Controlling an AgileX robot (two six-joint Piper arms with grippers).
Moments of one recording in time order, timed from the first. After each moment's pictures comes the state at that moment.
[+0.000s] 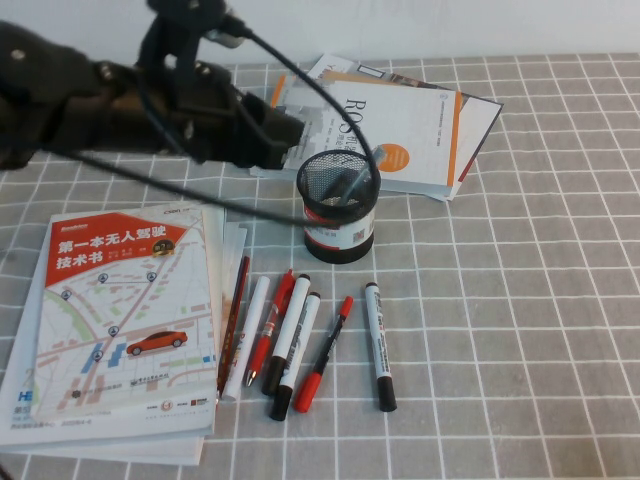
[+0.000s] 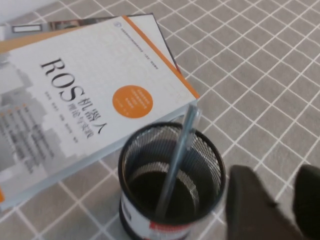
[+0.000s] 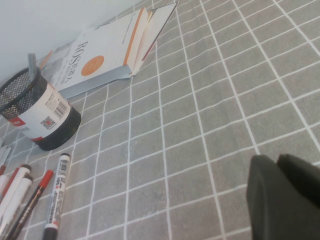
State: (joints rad) right arm -0.04 -0.01 0.03 0.50 0.40 0.03; left arm -0.34 1.58 -1.29 -0.94 0.66 1.11
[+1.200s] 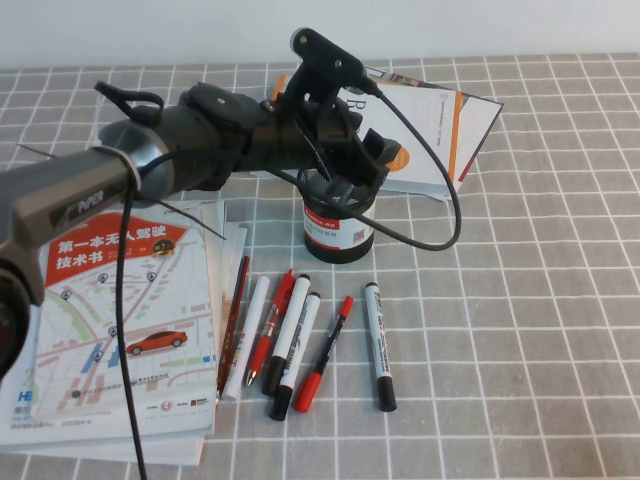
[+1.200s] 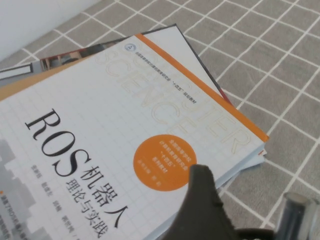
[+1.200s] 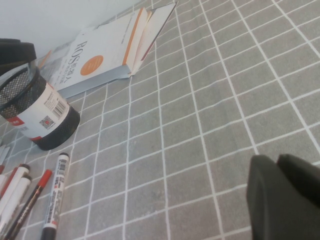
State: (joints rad) right arm -0.04 -0.01 0.03 0.50 0.40 0.03; left arm -0.50 2.06 -1.59 -1.21 0.38 1.51
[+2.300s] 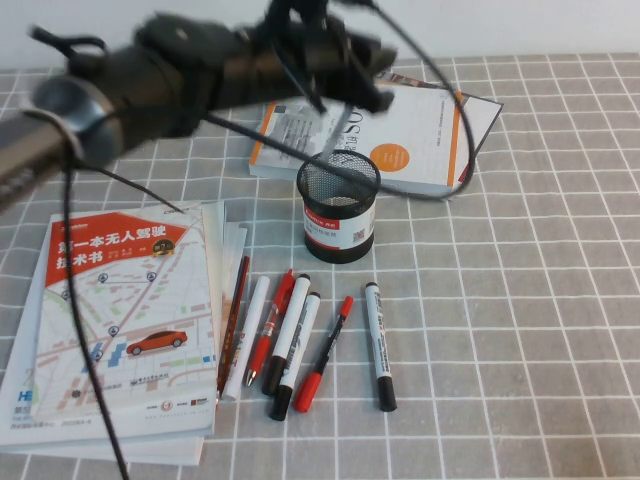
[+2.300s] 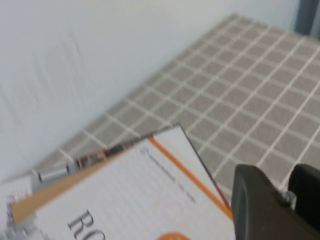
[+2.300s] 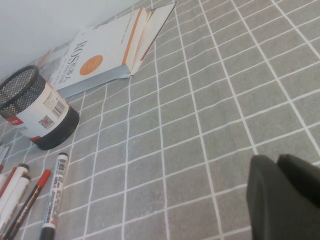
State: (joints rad) right arm -0.04 -0.01 0.03 0.50 0.40 0.03; left arm -0.50 1.91 -1.63 -1.23 0.40 1.51
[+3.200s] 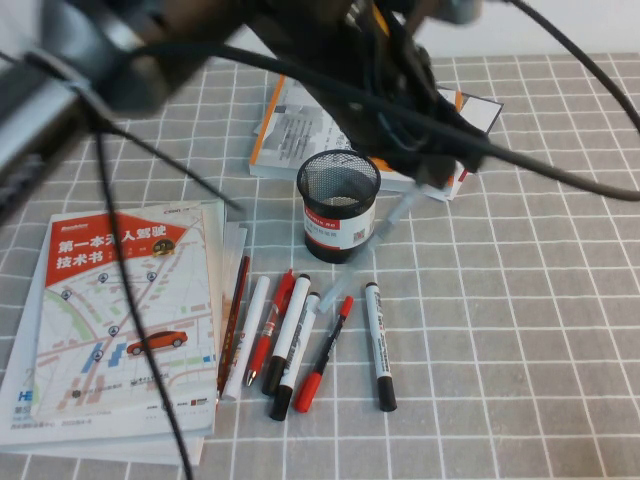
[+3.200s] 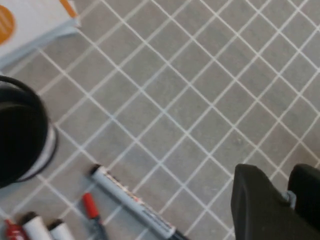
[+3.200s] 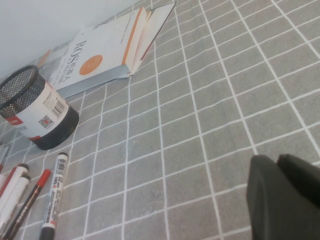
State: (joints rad) right arm -0.04 -0.01 0.03 0.50 0.40 0.03; left arm -0.75 1.86 -2.00 -0.24 1.26 0.19
